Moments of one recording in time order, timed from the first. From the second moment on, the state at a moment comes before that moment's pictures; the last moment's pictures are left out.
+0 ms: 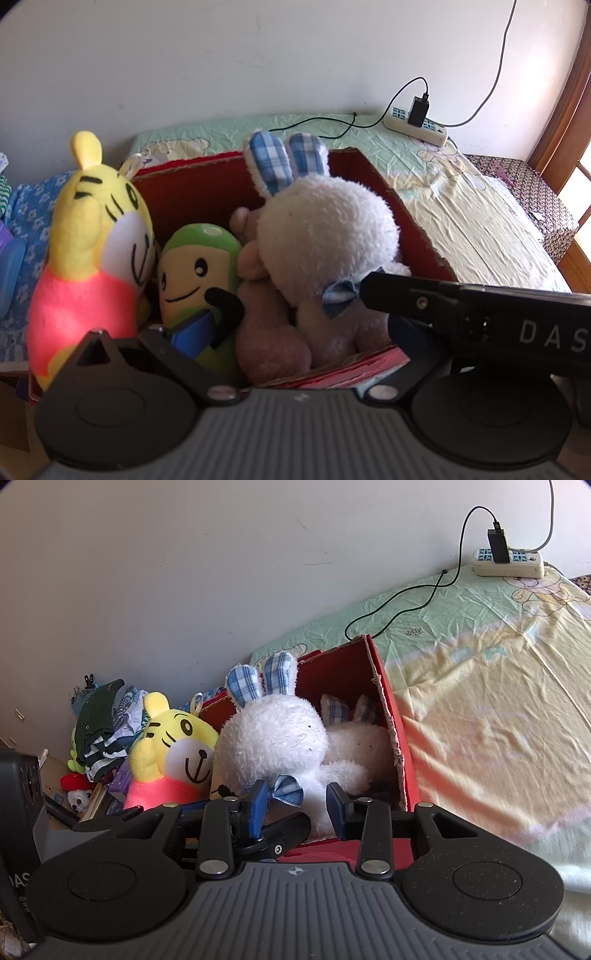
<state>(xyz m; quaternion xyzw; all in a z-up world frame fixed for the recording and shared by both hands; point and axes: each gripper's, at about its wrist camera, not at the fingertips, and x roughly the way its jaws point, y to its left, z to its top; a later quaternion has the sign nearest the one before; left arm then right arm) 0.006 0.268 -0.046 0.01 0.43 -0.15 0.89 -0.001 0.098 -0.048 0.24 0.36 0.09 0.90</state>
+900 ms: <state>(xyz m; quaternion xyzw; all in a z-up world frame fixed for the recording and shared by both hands) -0.014 0.277 -0.026 0.04 0.42 -0.06 0.90 -0.010 0.110 -0.033 0.18 0.35 0.06 0.92</state>
